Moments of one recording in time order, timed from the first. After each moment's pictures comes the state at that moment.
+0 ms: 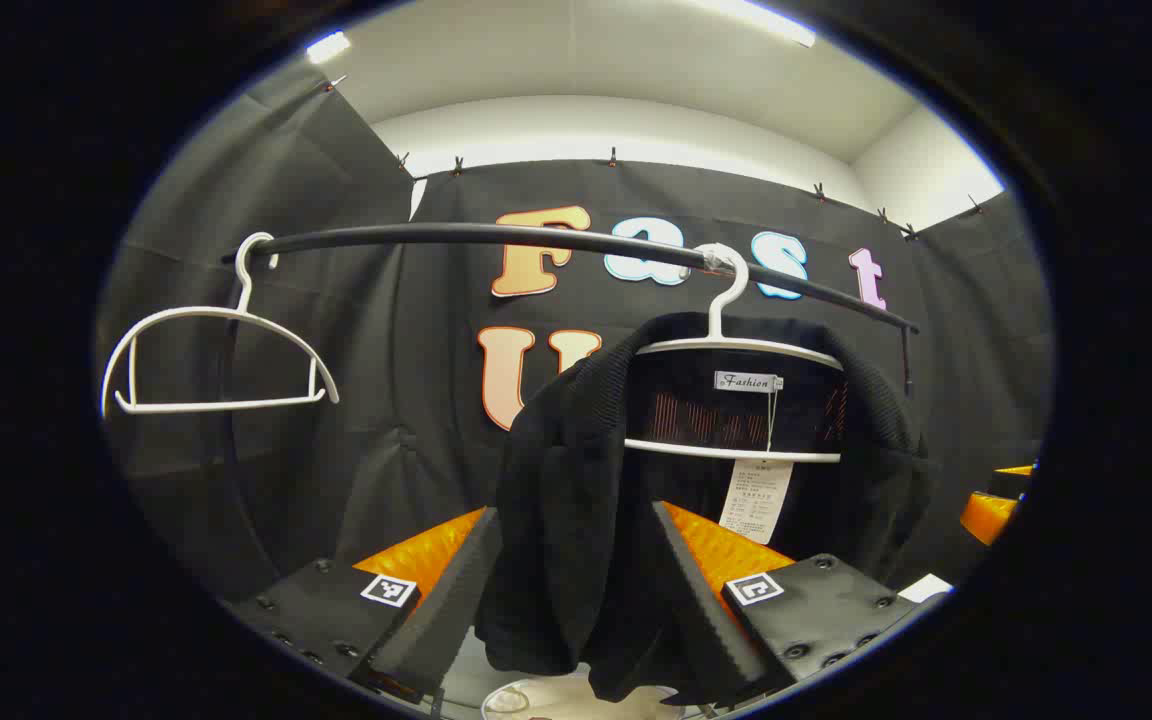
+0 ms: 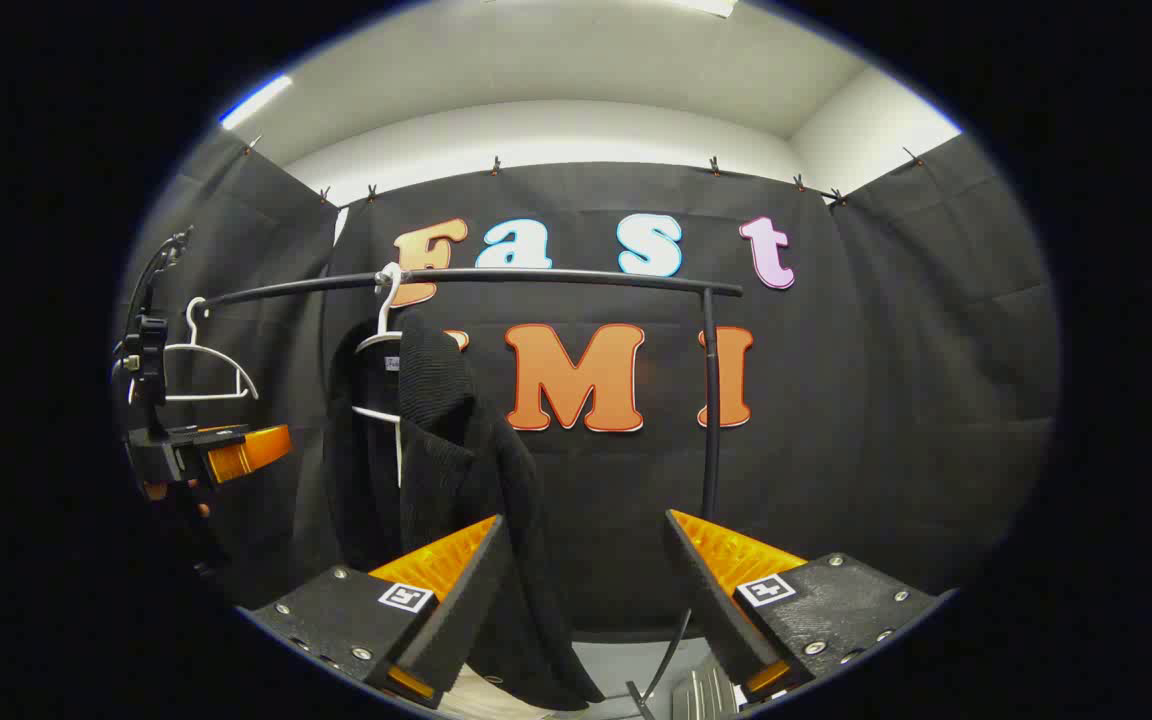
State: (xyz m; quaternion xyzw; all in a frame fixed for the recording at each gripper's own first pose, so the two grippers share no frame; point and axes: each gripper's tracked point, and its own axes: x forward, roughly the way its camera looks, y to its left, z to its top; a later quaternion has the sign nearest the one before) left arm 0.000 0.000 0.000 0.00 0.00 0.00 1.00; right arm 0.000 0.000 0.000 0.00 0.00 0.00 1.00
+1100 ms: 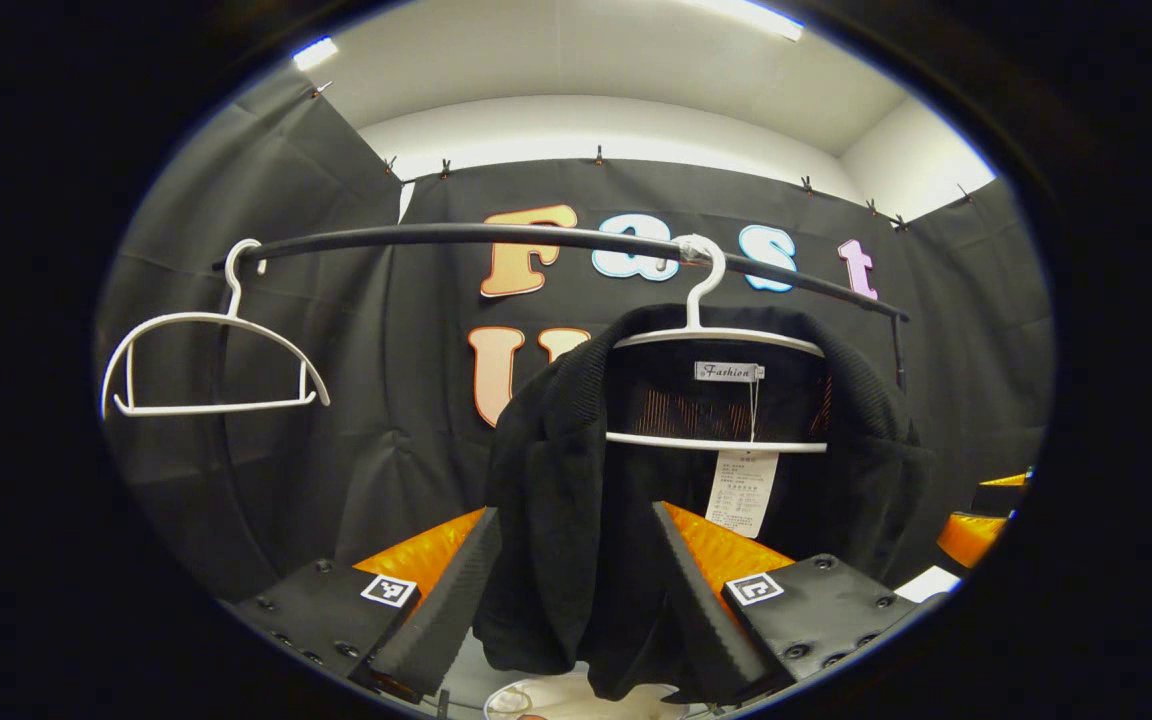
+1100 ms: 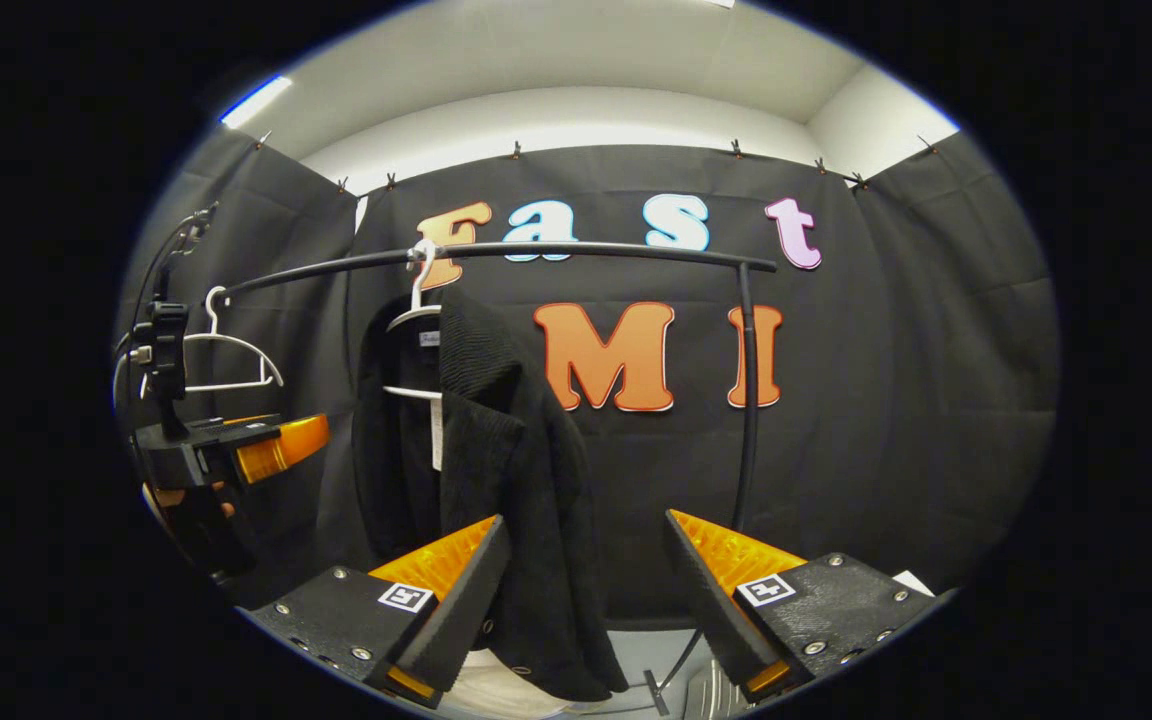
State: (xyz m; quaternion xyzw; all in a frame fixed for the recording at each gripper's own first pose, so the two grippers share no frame) left arm -0.002 -0.010 -0.011 0.01 0.01 -0.01 1.00; right arm -0.001 0.041 -0.023 0.01 0.03 0.04 1.00
